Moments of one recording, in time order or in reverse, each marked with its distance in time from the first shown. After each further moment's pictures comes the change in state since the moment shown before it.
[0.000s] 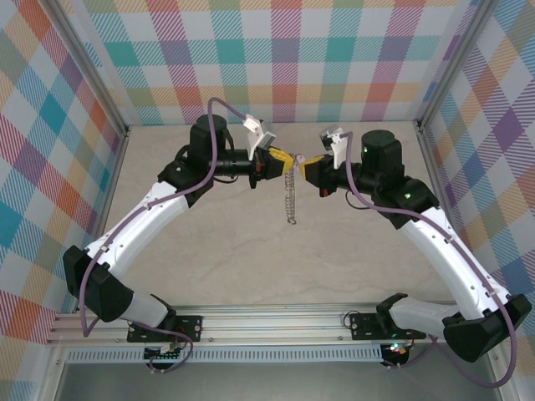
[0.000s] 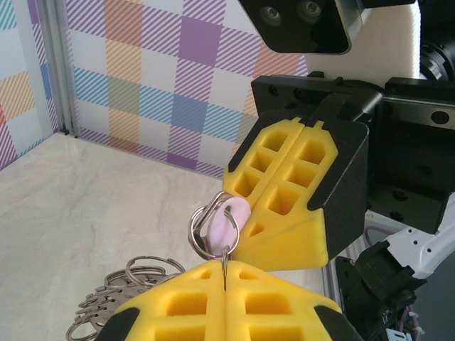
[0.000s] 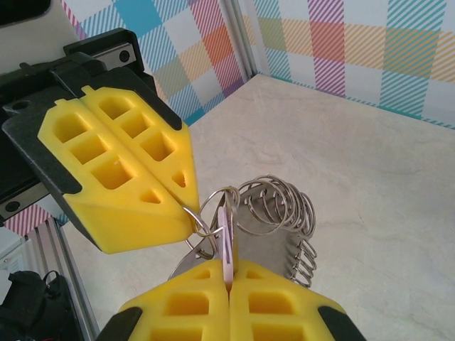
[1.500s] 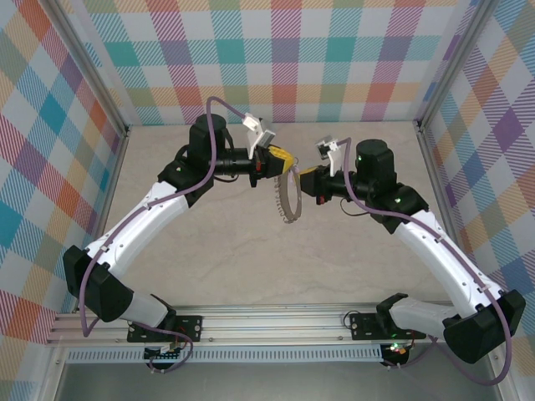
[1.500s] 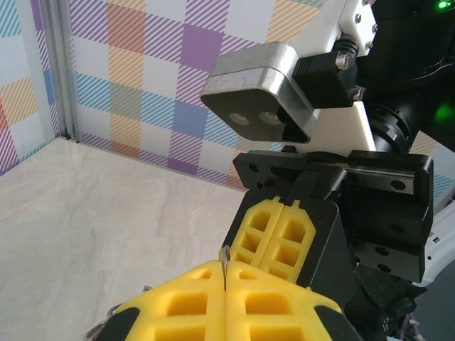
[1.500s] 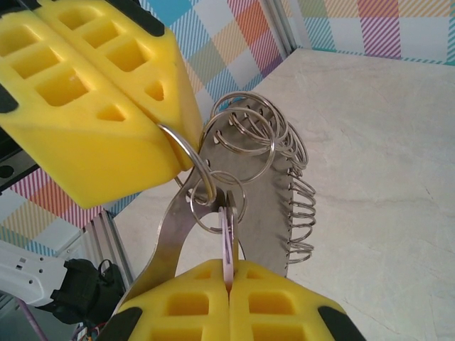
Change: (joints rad) left arm 0.000 0.000 0.000 0.025 -0.003 -0.023; right arm -0.003 -0.012 -0.147 0.131 -0.139 0.131
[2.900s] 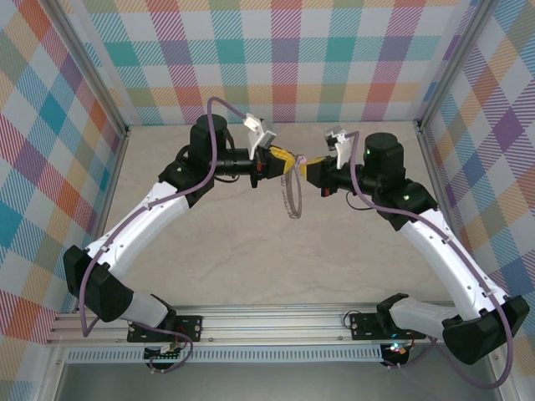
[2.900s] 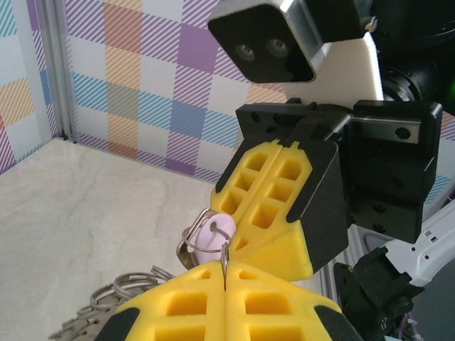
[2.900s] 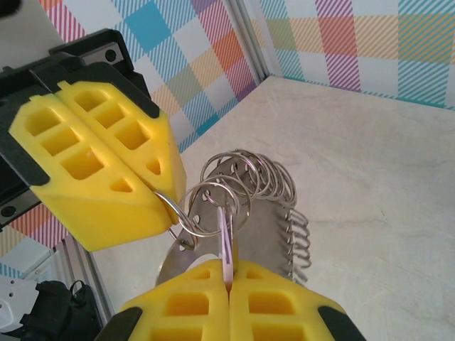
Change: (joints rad) left arm -0.005 0.000 0.000 0.001 -0.001 0.000; right arm -0.039 -0.005 0.068 -0.043 0.058 -0.039
